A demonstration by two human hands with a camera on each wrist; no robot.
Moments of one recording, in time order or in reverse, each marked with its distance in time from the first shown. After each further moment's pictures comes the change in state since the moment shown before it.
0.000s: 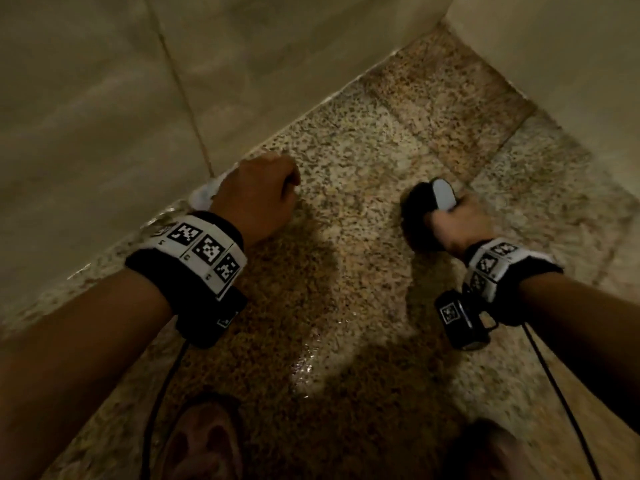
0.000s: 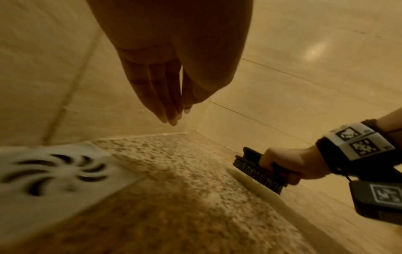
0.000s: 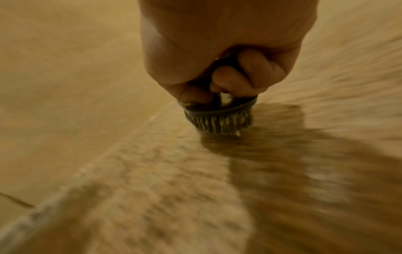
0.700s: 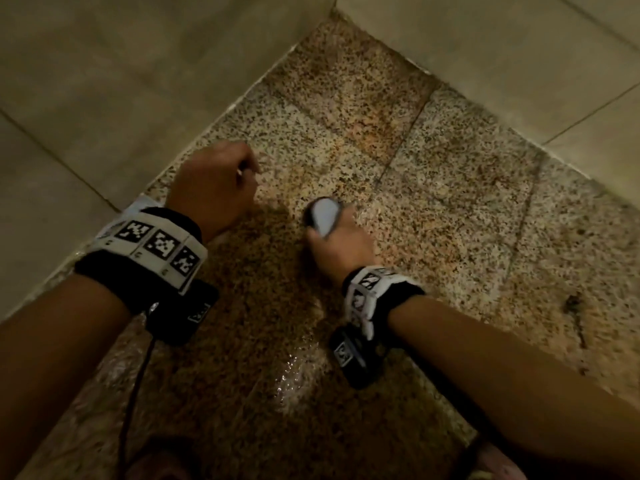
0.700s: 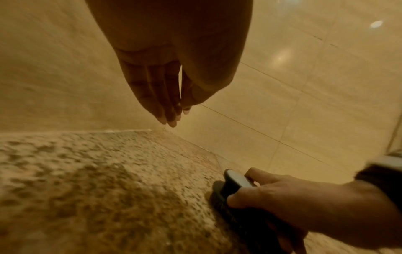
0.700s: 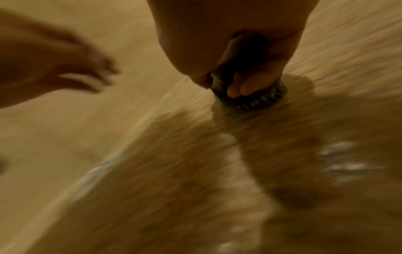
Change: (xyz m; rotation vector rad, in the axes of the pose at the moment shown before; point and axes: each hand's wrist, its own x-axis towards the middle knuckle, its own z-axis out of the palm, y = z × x) left_hand 0.050 0.043 0.027 0.001 0.119 0.218; right_hand -0.063 -0.005 0.055 0.052 -0.007 -0.205
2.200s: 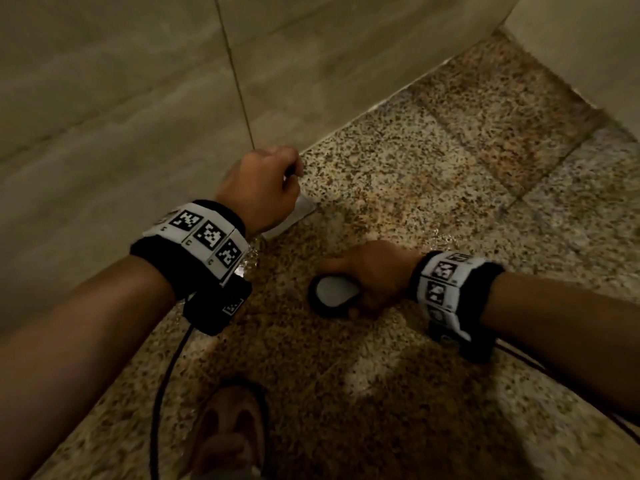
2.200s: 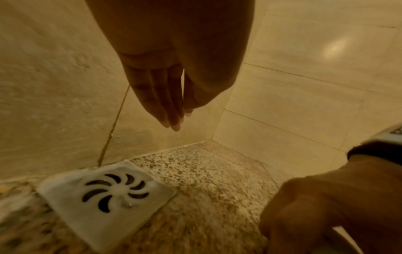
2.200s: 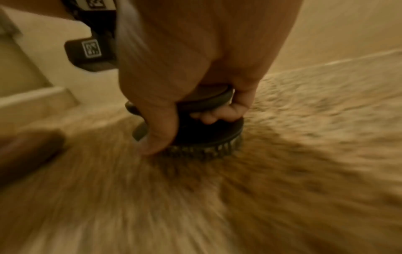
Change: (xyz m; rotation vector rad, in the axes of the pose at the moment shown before) left_hand -0.071 -0.058 -0.059 0.106 -0.001 -0.266; right_hand -0.012 -0.075 0.025 -0.915 -0.683 -1.125
